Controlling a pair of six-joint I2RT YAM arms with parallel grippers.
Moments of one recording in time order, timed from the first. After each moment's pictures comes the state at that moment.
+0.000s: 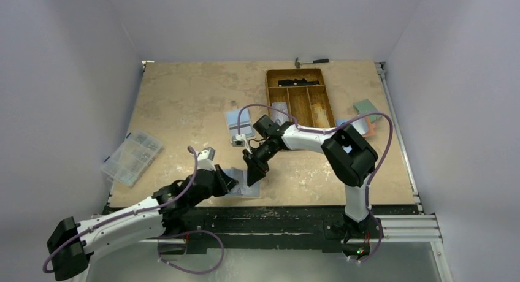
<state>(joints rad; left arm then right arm) -0.98 0.68 0.23 -0.16 -0.26 -1.03 0.80 1.96 1.22 -0.46 -0.99 -0.33</state>
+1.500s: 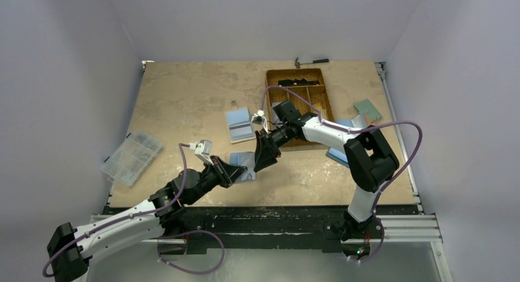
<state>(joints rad) -0.98 0.52 0.20 0.21 -0.19 -0.90 0.63 1.79 1.16 -0.41 -1.31 -0.22</state>
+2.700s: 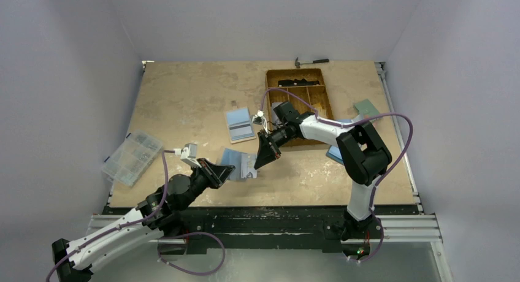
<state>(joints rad) -0.97 0.31 0.20 -0.05 -0.33 -0.93 0.60 1.86 1.17 -0.39 -1.30 -0.20</state>
